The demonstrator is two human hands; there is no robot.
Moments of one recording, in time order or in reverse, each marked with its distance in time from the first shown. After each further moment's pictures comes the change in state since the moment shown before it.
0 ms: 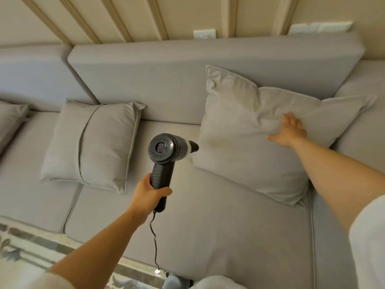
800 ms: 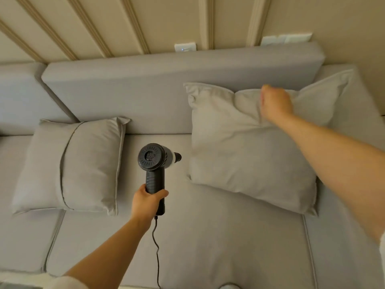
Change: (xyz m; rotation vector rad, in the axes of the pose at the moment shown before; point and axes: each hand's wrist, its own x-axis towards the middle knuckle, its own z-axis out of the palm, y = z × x) left_hand 0.034 -0.015 -0.003 -0.118 0.032 0.001; right_hand -0.047 -0.068 -0.078 -0.079 0.494 -0.246
